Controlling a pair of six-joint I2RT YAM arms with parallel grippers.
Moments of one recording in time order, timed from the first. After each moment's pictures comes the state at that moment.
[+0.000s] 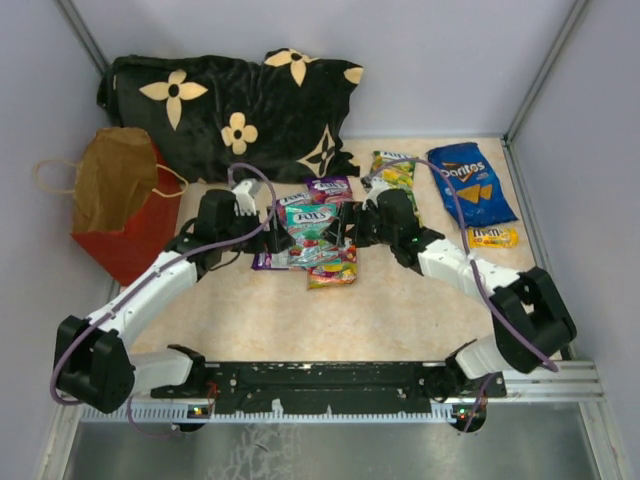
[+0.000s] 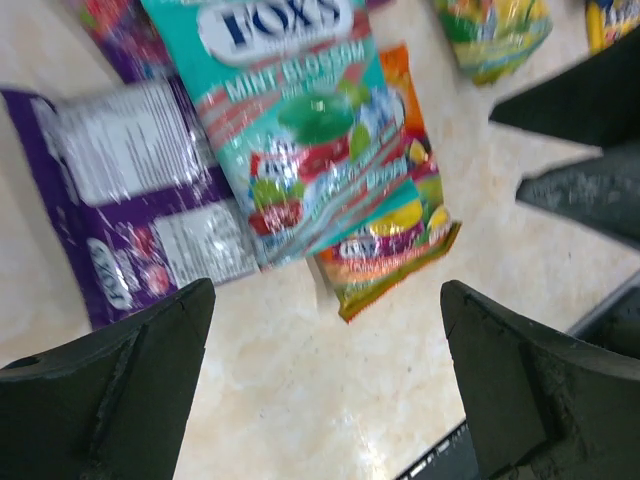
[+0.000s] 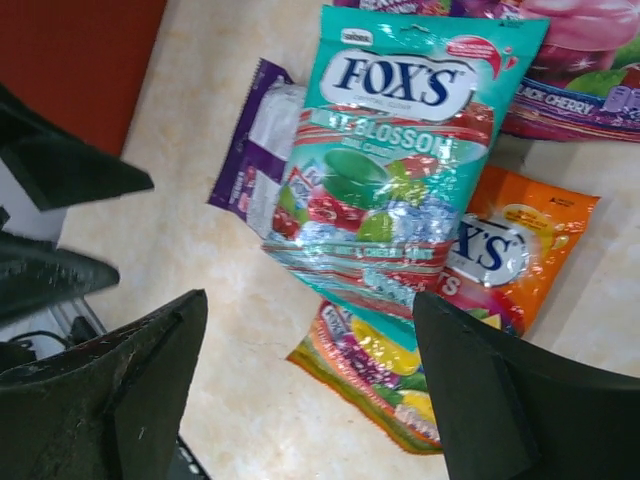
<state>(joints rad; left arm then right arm) -0.41 1.22 0.89 -0.25 0.26 -0.39 0.57 1.40 0.85 0.10 -0.28 0.57</state>
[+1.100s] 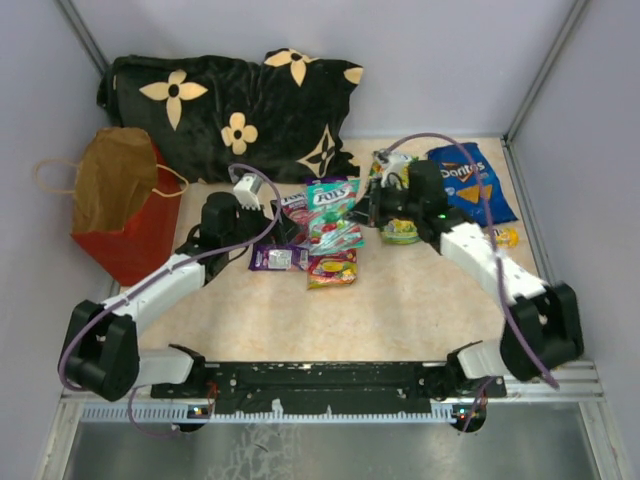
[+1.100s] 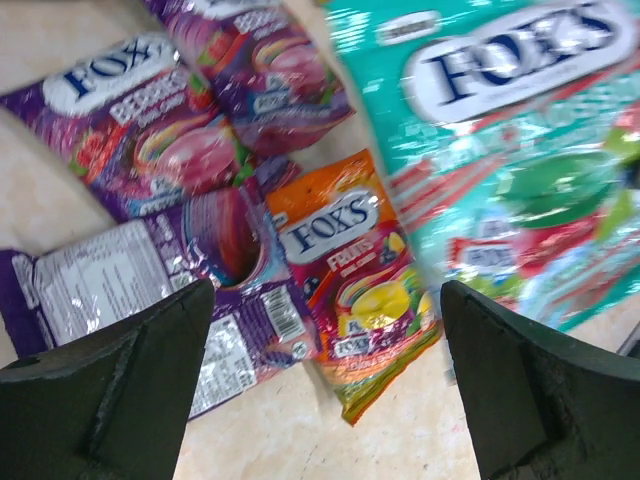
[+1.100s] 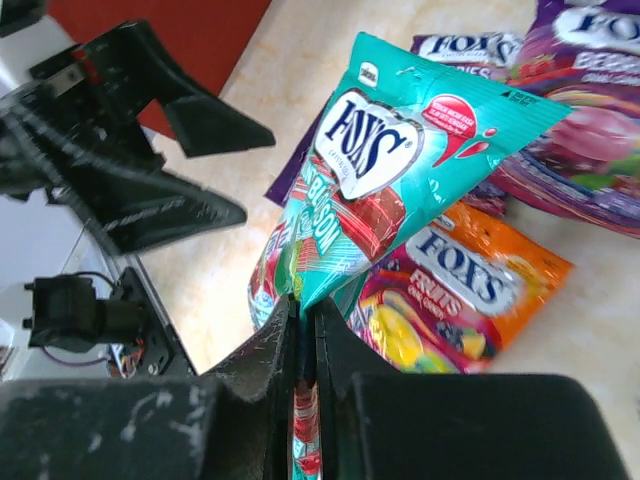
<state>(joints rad) -0.43 1.31 0.74 0.15 0.29 -0.40 0.41 1.47 1.01 0.02 -0.63 0.42</state>
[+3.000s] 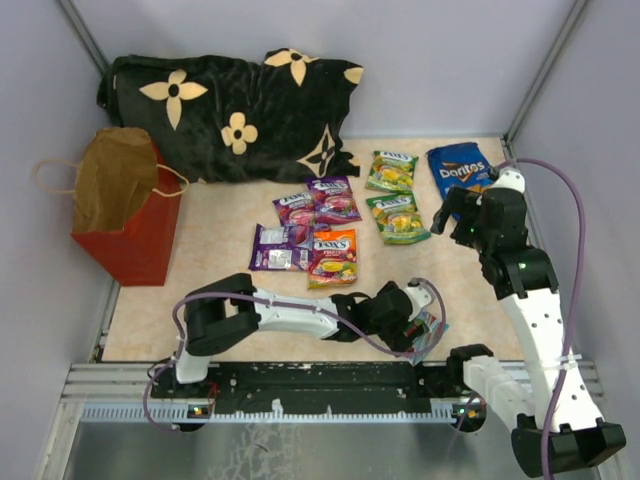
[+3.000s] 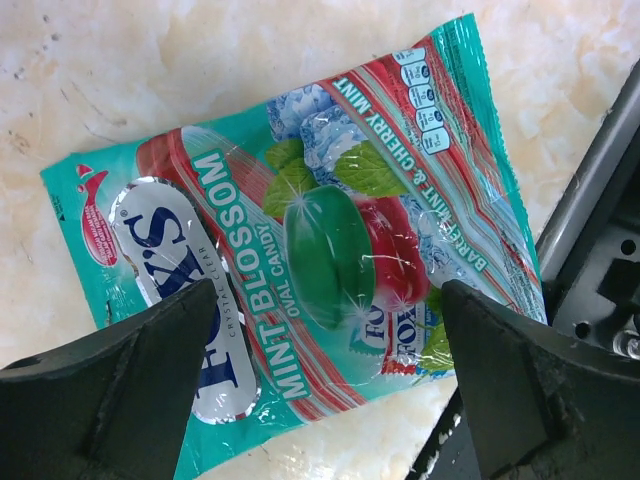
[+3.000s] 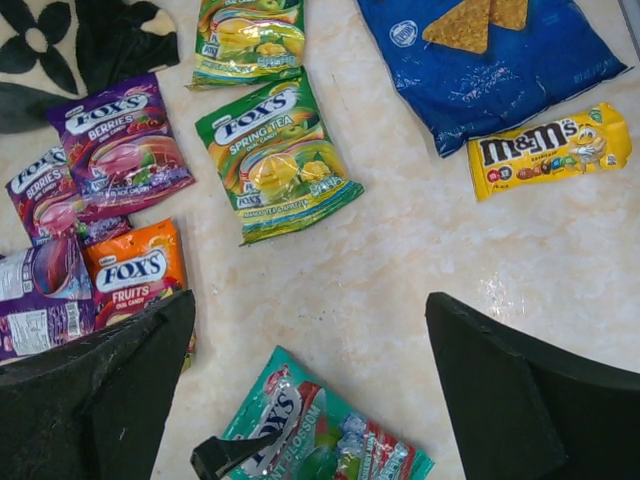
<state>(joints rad) -1.37 1.97 1.23 0.02 -0.18 -0.27 0.15 0.85 1.06 -0.74 0.17 0.38</state>
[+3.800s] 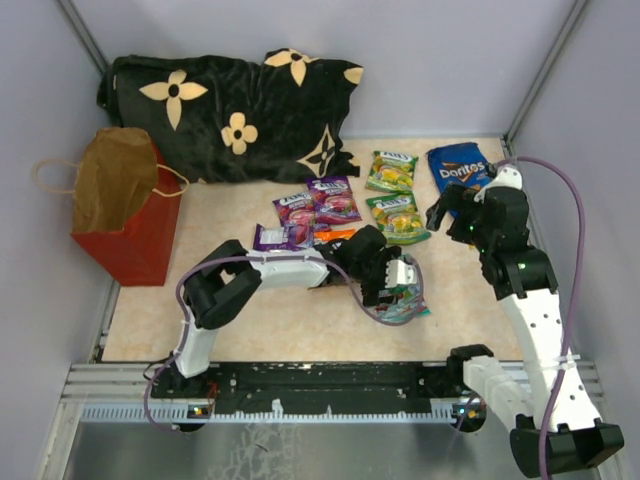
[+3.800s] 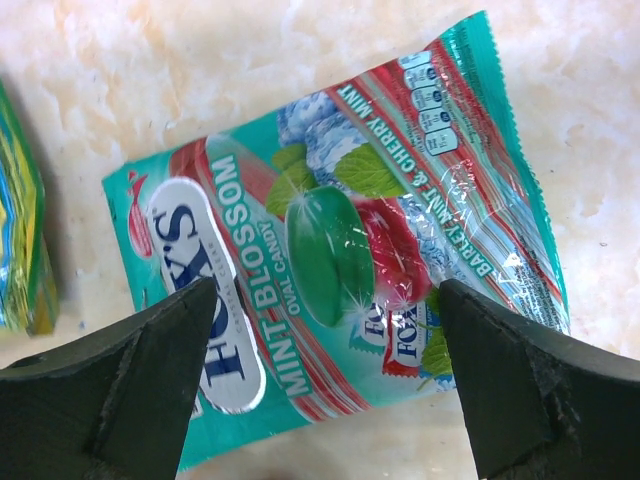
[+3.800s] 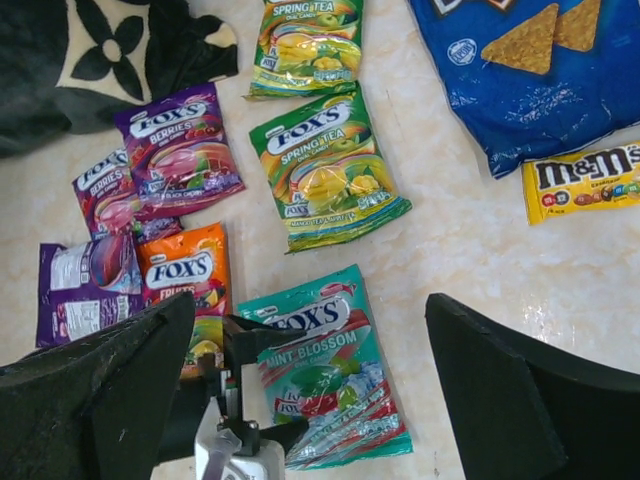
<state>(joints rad) -1.05 2.03 1.29 0.02 0.33 0.54 0.13 0.85 1.05 -0.67 0.06 0.39</state>
